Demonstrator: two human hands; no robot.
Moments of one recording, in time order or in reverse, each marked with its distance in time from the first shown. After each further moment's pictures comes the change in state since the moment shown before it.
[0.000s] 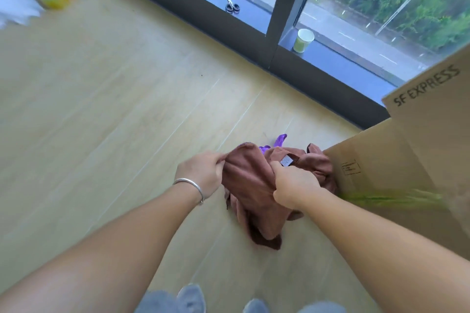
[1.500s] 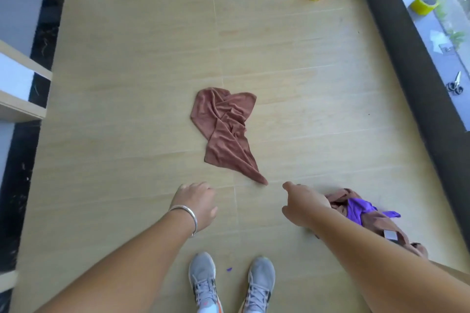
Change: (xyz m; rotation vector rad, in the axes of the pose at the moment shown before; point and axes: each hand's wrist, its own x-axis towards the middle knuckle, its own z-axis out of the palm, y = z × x) left_hand -0.374 -0.148 -0.078 0.066 -0.141 -0.640; right_hand -0.132 -0.275 -0.013 -0.431 -0.191 -0.531
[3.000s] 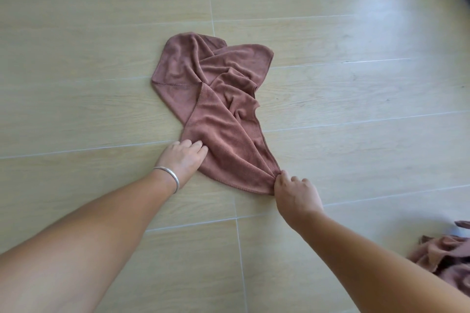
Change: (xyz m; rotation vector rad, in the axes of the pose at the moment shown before) left_hand 0.398 -0.116 0.280 0.323 0.347 0.099; right_hand 0.399 -0.013 0.253 -0.549 0.362 -0.176
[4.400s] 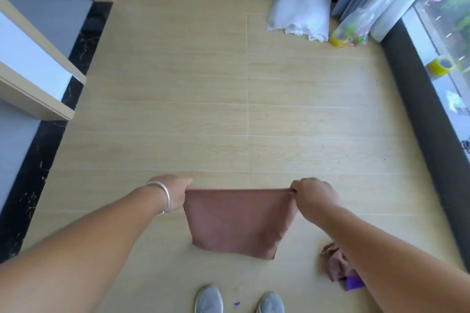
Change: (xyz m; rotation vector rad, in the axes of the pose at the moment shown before) left_hand -0.291 -0.149 -0.413 -0.481 -0.492 -0.265; right_hand -0.234 0.072 -0.453 0.246 0.001 0.040
